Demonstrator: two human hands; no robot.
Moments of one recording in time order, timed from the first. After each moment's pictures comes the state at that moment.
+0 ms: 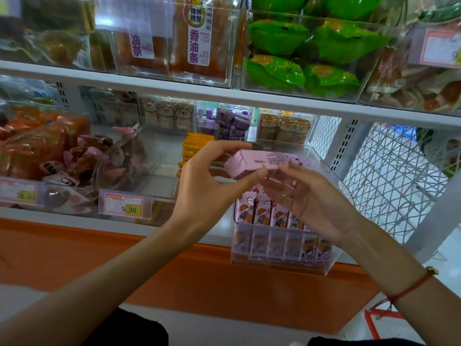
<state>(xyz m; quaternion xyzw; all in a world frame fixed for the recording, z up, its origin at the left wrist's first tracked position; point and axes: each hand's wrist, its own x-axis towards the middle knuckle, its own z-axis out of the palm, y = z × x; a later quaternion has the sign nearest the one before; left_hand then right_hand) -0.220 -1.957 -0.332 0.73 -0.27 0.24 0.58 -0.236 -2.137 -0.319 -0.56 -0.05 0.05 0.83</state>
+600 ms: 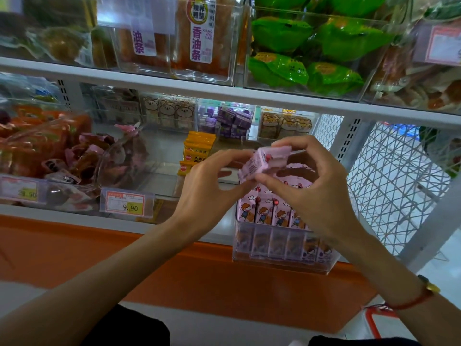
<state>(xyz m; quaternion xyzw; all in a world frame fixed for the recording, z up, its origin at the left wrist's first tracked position) -0.212 -1.954 -0.341 0.79 -0.29 0.22 0.49 -0.249 -2.120 -0.317 -0.81 -0.22 -0.33 0.44</state>
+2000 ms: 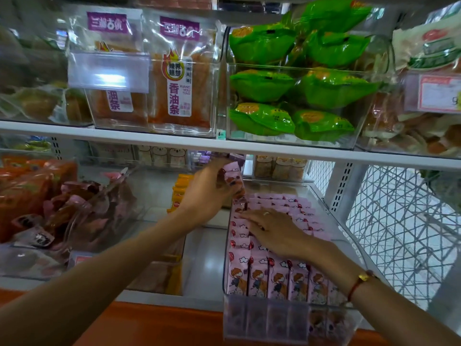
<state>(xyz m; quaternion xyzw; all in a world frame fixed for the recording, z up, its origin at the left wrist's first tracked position) -0.086 -1.979 -0.319 0.82 -0.26 0.19 0.46 -0.120 -2.156 -0.362 -0.98 -0.15 -0.01 0.13</state>
